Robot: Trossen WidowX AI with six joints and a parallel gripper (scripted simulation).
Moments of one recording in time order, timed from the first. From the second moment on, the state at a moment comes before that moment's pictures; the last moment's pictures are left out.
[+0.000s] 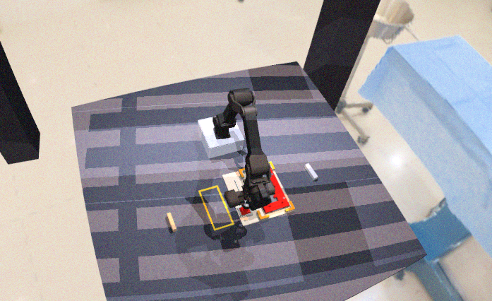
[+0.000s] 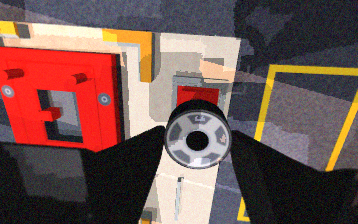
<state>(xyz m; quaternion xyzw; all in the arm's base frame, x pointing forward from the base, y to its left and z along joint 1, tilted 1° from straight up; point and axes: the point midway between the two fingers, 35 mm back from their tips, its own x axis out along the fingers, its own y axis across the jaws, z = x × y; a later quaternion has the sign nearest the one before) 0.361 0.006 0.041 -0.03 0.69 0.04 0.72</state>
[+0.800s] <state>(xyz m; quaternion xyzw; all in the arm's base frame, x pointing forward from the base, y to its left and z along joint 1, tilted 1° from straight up) 0.361 0.006 0.049 -0.03 0.69 0.04 0.72</state>
